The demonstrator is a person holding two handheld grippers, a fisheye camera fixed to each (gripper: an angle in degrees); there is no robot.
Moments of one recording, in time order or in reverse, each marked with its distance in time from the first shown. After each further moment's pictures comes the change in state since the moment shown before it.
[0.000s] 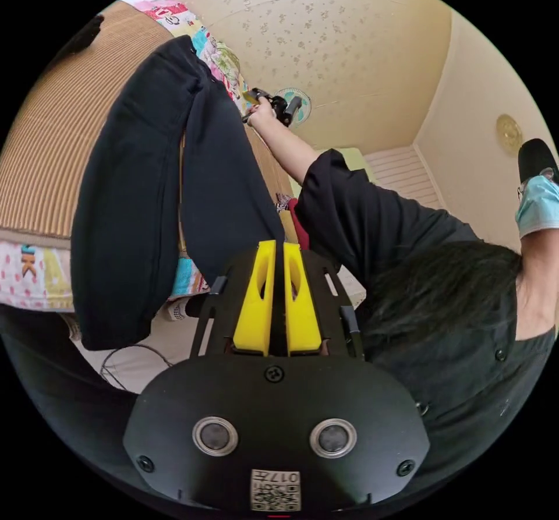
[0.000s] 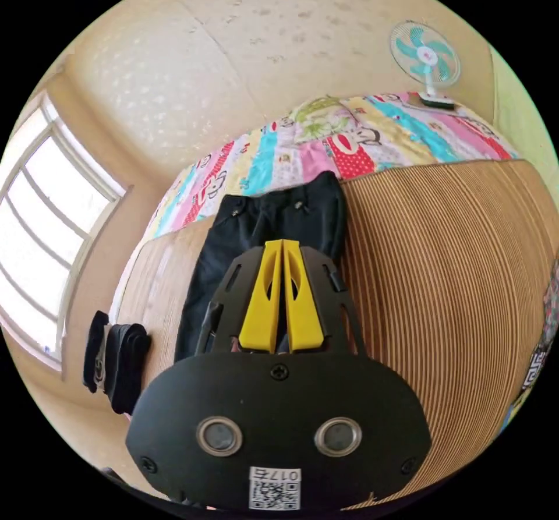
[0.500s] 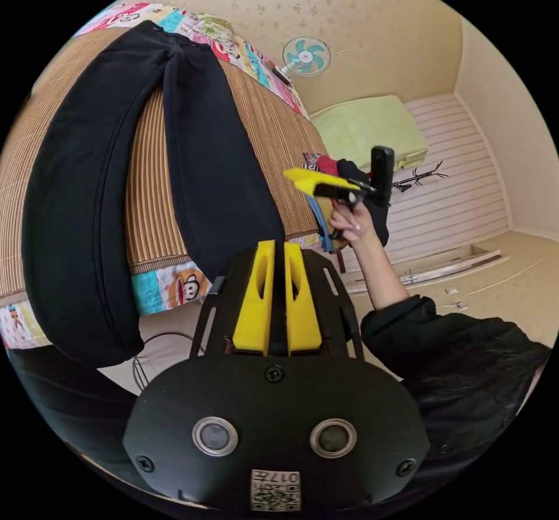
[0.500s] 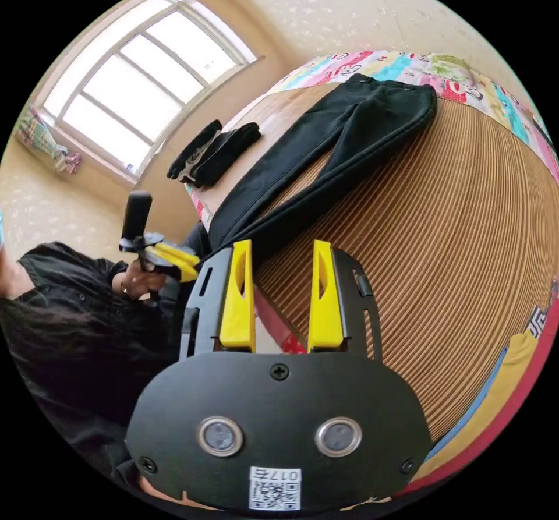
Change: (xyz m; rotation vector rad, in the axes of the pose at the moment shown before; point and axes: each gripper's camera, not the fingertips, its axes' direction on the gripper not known) left arm 0.017 0.006 0.200 -0.208 -0.229 0.090; right arm 0.108 0.290 -0.205 -0.491 -0.379 -0.337
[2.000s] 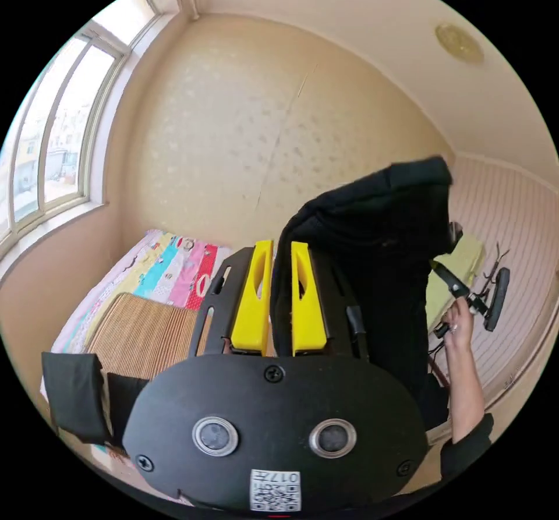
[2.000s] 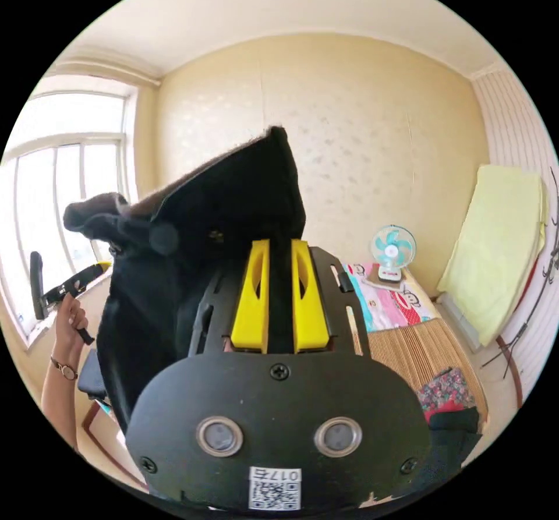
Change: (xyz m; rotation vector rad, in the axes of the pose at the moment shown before) left arm 0.150 -0.193 -0.213 0.771 -0.635 0.131; right arm -0.310 -0.286 -0.078 0.825 0.718 0.106
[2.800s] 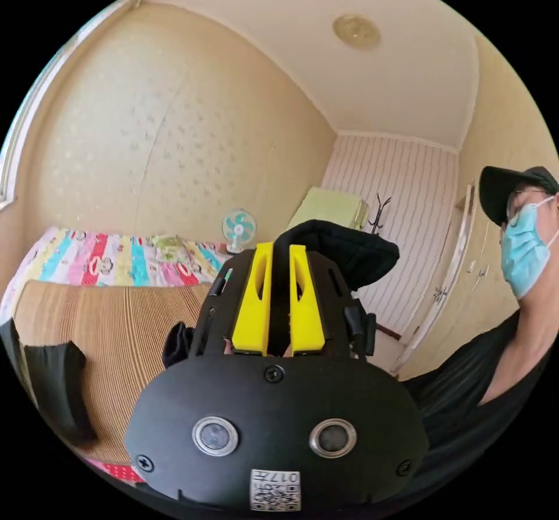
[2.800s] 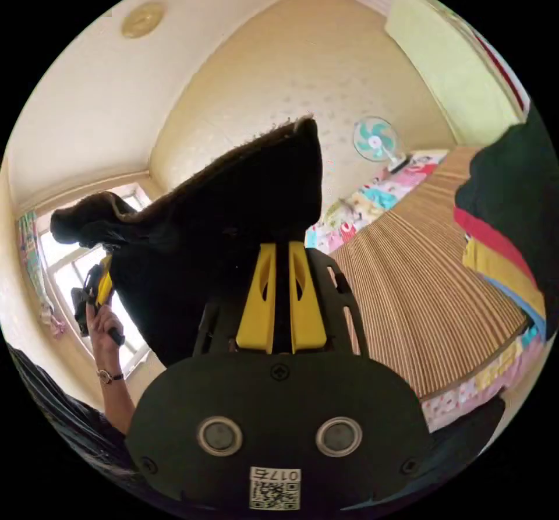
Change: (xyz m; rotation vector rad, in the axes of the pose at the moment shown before) left arm 0.093 0.331 -0.202 0.250 0.650 0.326; right arm 0.225 0.370 -0.156 0.230 -0.419 0.477
